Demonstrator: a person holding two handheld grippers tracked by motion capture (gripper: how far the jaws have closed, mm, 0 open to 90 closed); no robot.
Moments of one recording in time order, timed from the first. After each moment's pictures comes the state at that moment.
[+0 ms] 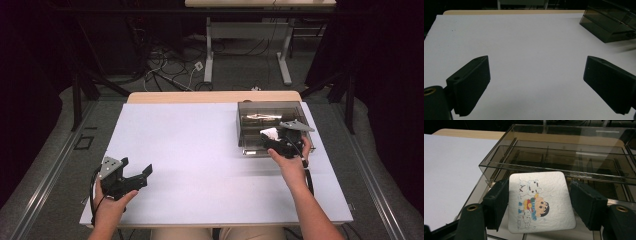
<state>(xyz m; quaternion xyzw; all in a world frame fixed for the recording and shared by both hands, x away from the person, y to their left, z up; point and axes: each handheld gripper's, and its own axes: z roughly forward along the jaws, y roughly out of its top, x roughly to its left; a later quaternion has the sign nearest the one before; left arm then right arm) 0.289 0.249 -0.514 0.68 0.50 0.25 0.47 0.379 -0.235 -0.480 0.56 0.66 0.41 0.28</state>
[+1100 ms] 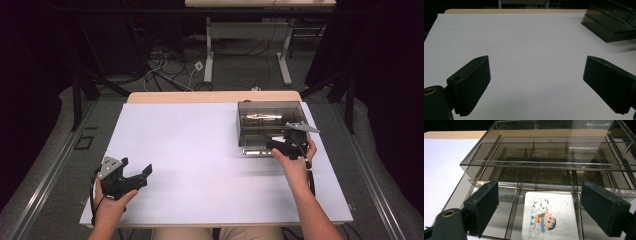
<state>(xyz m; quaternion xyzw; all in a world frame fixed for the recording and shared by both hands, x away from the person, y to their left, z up) 0.290 0.249 -0.514 0.68 0.51 0.25 0.47 0.377 -0.247 -0.484 0.59 0.64 0.40 0.28</state>
